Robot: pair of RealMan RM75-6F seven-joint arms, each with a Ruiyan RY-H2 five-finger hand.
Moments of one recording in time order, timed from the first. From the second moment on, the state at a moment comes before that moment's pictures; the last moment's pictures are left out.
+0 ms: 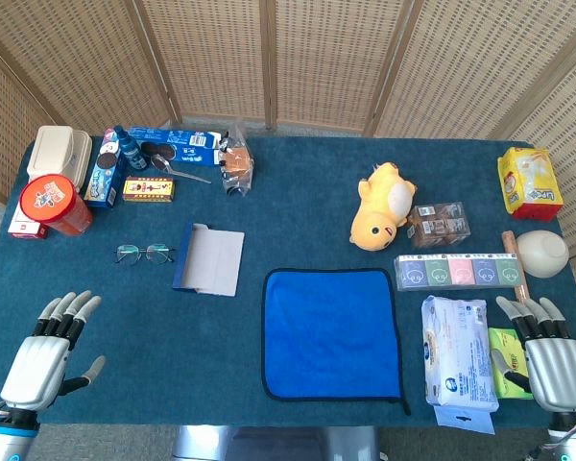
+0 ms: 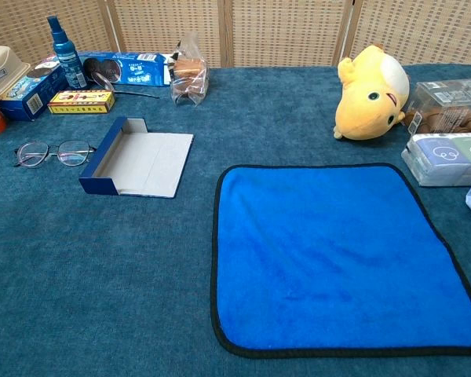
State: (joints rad) left arm -0.03 -1.15 0.06 -1.93 1.62 1.47 0.27; right arm 0.01 -1.19 0.03 -1.54 -1.62 1.59 -0.11
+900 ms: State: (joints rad) left arm -0.09 -1.10 0.04 -1.96 1.53 1.36 0.27; right arm 0.00 -1.18 0.03 -1.54 -1.61 1.61 -0.10
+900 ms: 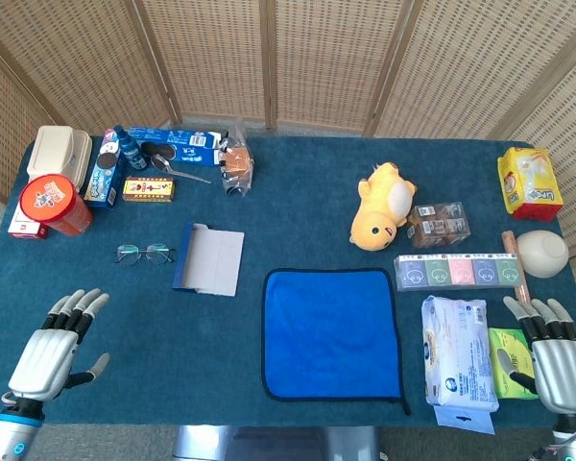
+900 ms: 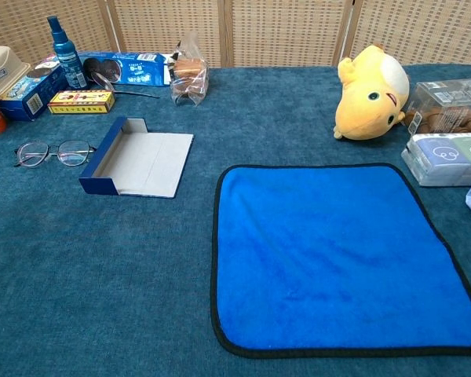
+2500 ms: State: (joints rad) left arm -0.65 -1.21 -0.27 -1.56 1.00 0.55 -0.32; right arm -0.04 -1.17 0.03 -1.53 -1.57 1.64 -0.11
